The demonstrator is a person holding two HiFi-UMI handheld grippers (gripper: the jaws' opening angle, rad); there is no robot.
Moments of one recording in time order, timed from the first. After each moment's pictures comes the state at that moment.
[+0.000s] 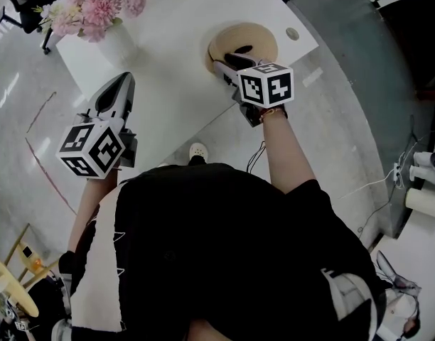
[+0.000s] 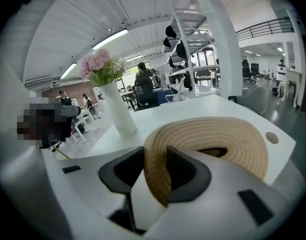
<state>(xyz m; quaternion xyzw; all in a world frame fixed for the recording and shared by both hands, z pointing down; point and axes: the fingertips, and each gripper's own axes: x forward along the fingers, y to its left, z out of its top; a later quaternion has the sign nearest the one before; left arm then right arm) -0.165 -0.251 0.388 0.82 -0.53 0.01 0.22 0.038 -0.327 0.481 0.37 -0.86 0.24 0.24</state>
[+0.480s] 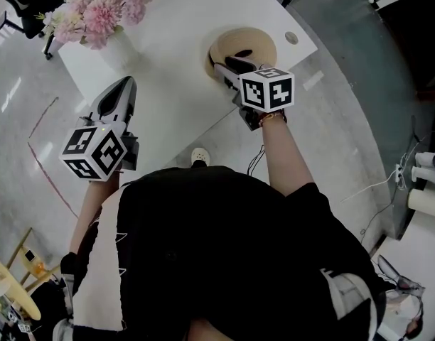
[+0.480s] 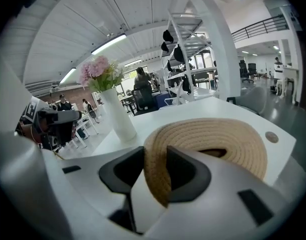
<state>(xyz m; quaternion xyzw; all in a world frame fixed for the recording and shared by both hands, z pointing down) -0.163 -0.254 0.384 0.82 -0.53 0.01 0.22 0.040 -0.330 0.470 0.38 -0.87 0.24 0.21</state>
